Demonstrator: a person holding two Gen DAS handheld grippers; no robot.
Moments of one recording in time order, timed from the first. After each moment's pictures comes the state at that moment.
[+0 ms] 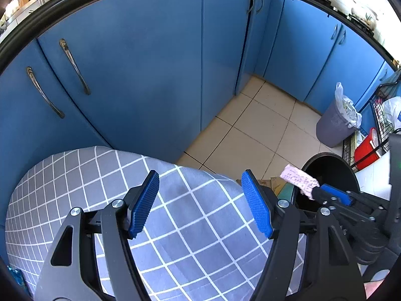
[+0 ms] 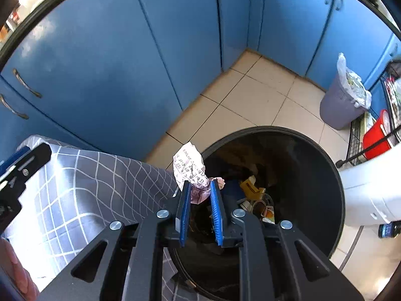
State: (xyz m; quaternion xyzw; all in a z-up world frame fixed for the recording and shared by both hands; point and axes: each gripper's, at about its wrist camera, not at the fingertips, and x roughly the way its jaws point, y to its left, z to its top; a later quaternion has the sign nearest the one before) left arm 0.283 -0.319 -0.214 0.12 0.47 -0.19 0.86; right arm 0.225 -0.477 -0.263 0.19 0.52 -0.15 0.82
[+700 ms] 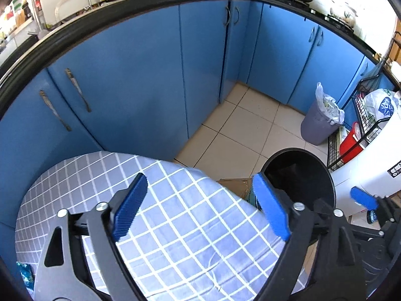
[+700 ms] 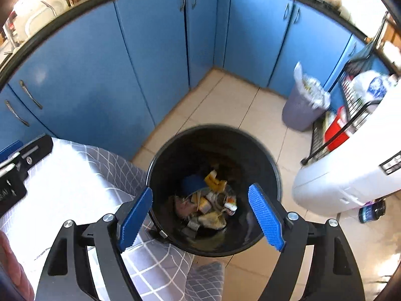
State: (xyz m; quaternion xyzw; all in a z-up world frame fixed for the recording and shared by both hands) left arm 0.231 -0.320 -0.162 0.12 0.44 -0.23 0.86; right arm 0.146 -0.449 -0.186 0.14 0.48 -0.24 0.83
